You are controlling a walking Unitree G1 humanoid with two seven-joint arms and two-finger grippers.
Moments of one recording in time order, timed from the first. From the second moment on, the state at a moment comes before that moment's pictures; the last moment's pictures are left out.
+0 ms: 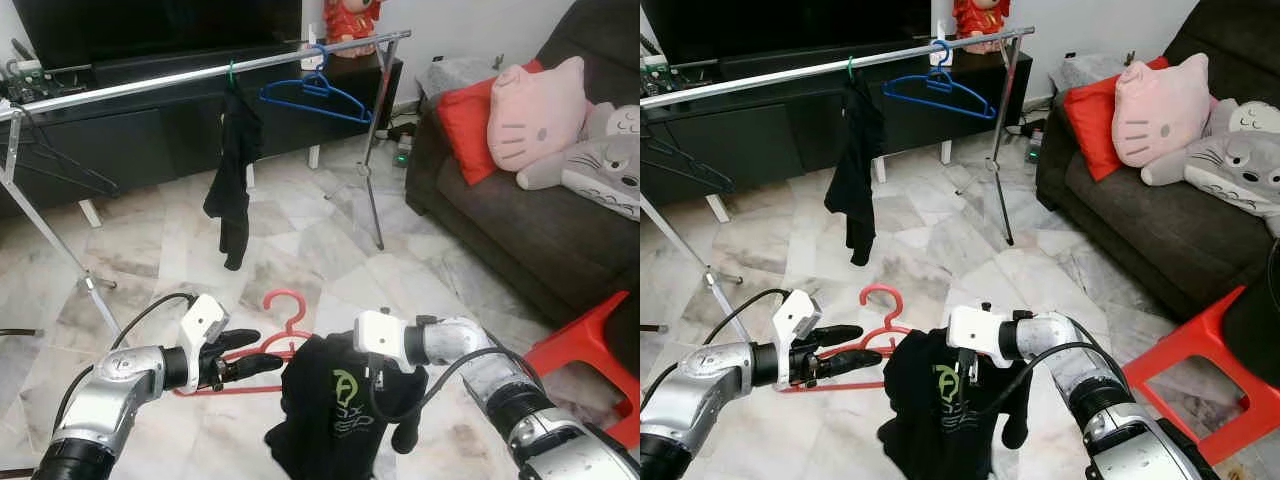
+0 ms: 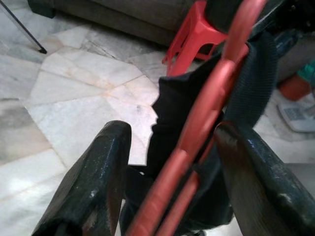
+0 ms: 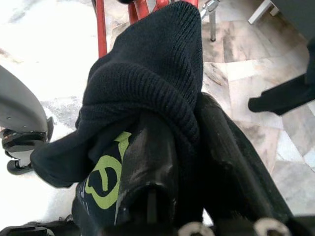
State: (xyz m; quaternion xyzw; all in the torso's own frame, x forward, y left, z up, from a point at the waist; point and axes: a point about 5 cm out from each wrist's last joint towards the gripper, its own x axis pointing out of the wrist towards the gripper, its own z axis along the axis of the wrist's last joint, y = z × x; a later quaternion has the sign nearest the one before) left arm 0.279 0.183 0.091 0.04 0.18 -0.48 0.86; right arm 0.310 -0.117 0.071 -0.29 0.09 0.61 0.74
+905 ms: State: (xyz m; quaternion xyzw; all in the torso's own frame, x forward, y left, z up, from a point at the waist) left arm 0.274 0.175 0.075 0.09 0.23 -0.53 0.81; right arm 0.305 -0.110 0.066 -0.31 0.09 0.63 0.71
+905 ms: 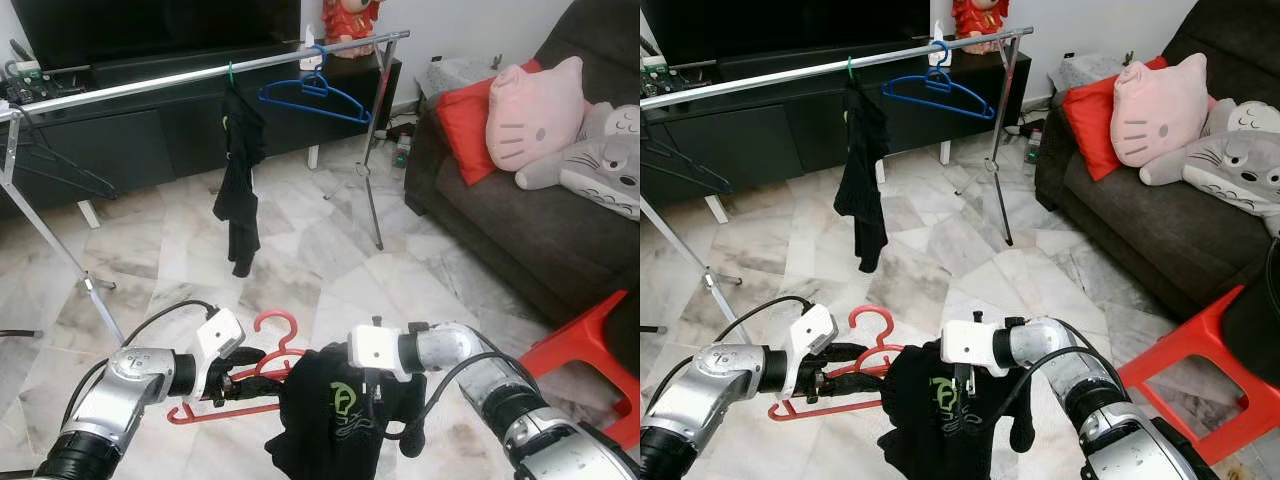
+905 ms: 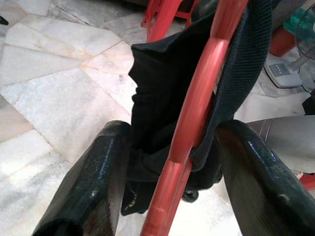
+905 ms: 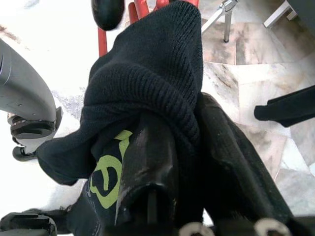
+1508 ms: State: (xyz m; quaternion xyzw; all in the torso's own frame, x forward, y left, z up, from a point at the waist) left arm 0.275 0.174 0.071 0.09 0.23 -0.53 0.81; right arm 0.305 -0.110 0.064 -0.31 0.09 0.63 0.71
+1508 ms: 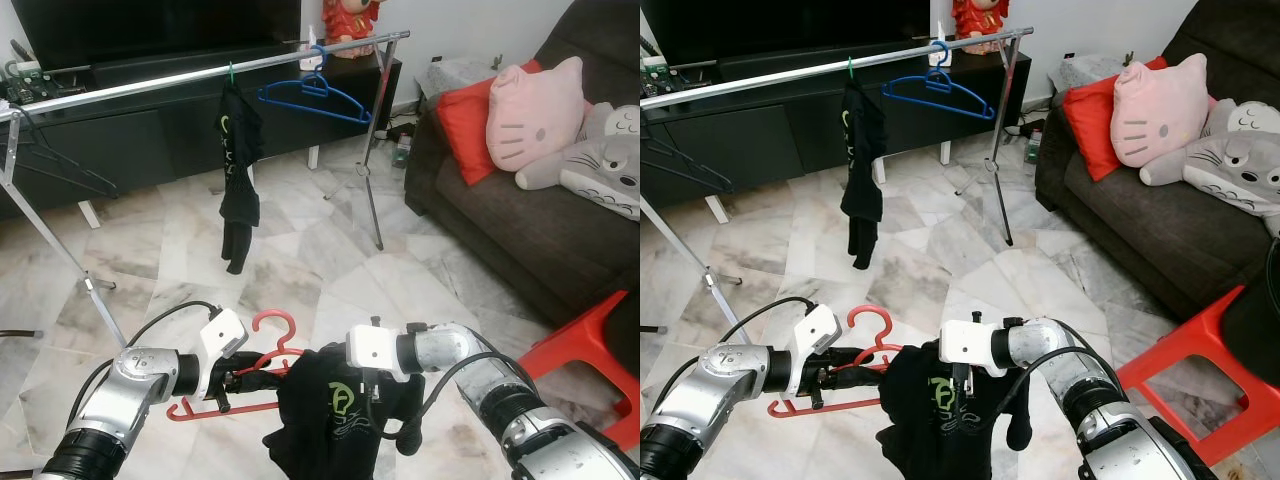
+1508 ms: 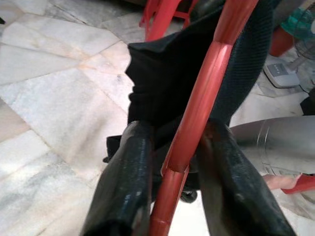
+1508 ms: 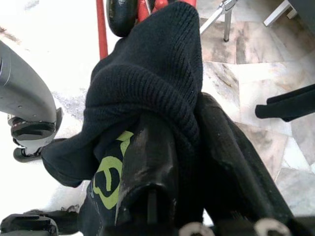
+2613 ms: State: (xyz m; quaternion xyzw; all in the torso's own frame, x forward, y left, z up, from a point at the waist) left arm 0.268 0.165 0.066 0.08 0.23 -0.55 0.80; right arm 0.306 -0.116 0.064 -0.30 0.12 0.64 0.70
